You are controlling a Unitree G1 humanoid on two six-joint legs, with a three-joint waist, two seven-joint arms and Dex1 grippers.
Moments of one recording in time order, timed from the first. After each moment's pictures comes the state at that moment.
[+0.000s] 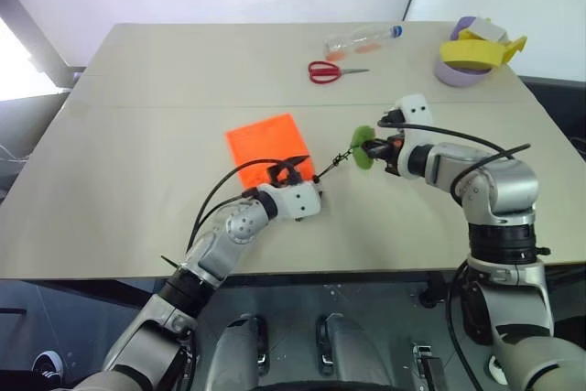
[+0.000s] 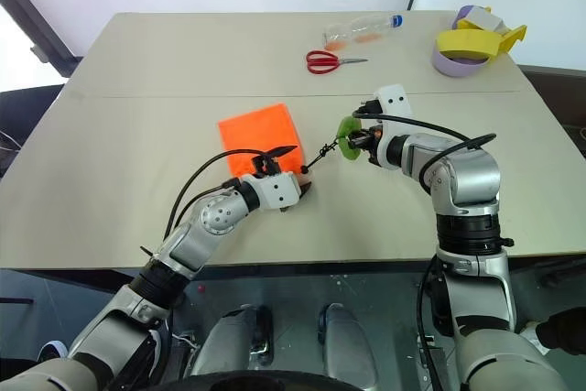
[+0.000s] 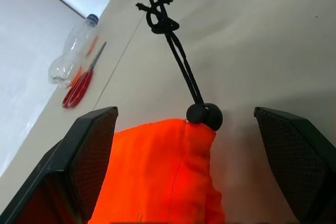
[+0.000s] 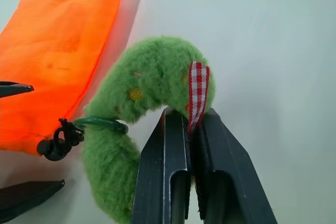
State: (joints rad) left arm -0.45 0.26 -0.42 0.16 0.46 -0.11 -0.38; right arm -0.68 -0.45 -0.10 -0.05 0.37 1.15 0.43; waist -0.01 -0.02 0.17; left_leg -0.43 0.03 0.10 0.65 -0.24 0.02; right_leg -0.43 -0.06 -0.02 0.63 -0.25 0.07
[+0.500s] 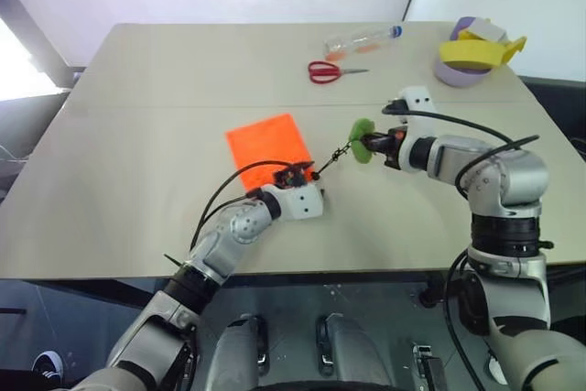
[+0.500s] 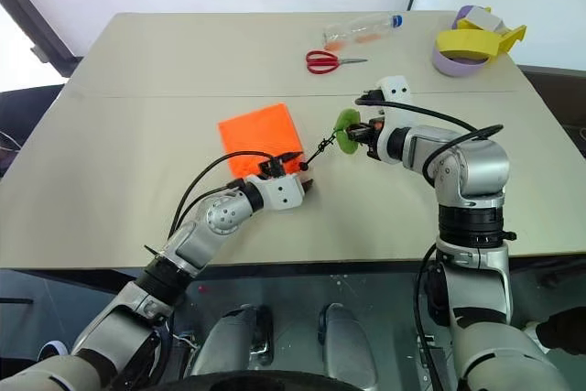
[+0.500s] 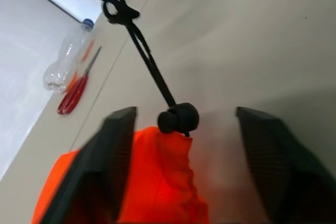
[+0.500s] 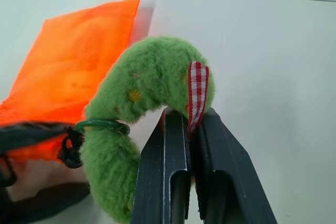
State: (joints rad) left arm -0.47 0.25 -0.43 0.22 0.47 -0.14 -0.36; right arm -0.74 -0.44 -0.17 -0.06 0.44 1.25 0.40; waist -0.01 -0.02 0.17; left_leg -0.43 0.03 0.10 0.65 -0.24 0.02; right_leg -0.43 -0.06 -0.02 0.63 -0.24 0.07
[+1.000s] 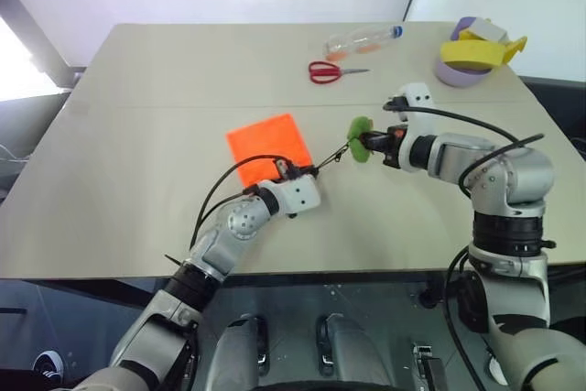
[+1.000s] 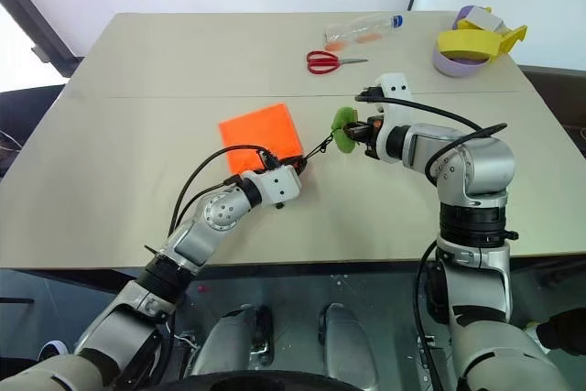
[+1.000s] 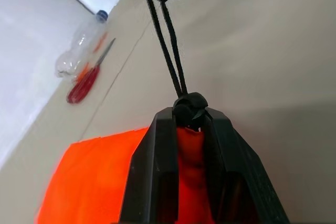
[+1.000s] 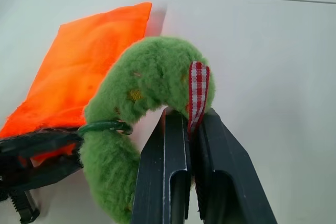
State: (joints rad) left arm -0.46 0.19 -0.35 0.21 0.34 -0.10 -0.39; right arm -0.74 -0.45 -0.16 -0.08 0.48 1.28 0.40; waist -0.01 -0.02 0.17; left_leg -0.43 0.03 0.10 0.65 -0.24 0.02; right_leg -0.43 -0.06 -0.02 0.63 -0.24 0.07
